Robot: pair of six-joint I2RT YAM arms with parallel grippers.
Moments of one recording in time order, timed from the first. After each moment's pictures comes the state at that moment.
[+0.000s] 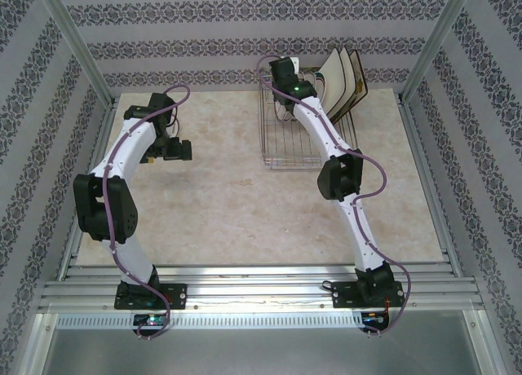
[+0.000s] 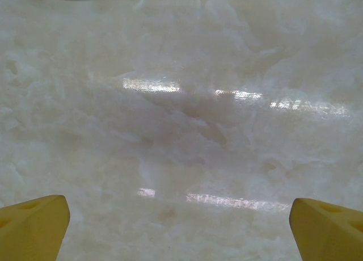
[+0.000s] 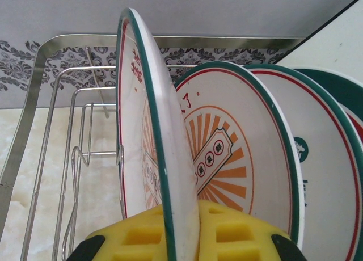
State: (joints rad) left arm -0.06 1.79 1.59 -1.15 -0.08 -0.20; right arm 0.39 2.62 2.76 -0.84 0.45 0.25
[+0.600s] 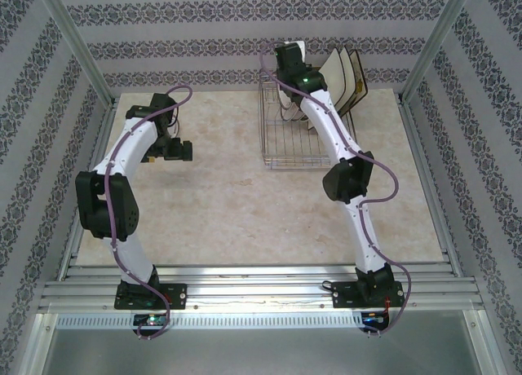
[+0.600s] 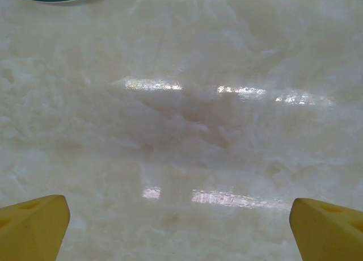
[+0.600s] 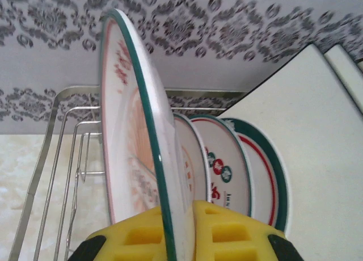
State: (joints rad) left arm -0.06 1.81 1.60 -1.15 -0.08 -0.17; right arm 0.40 2.48 2.75 -0.88 0.48 0.17
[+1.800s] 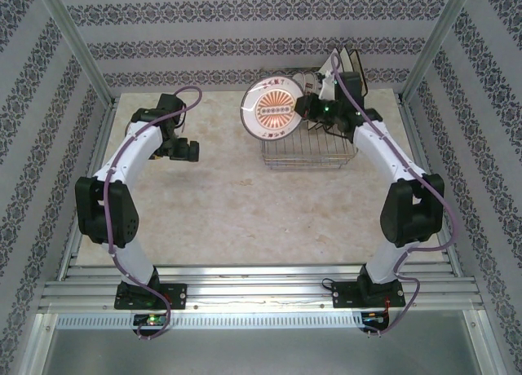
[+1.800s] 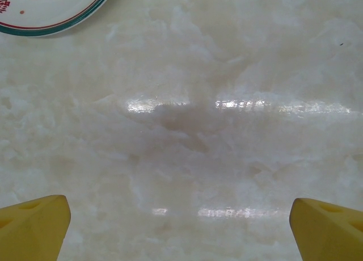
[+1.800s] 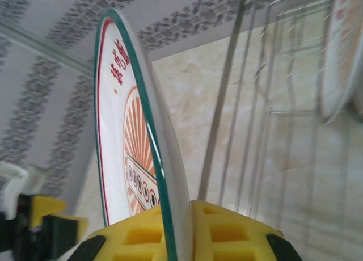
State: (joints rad) left arm -0.13 1.75 1.55 -1.08 -0.11 -0.14; right arm 0.19 1.74 1.44 -0.23 -0.60 0.62
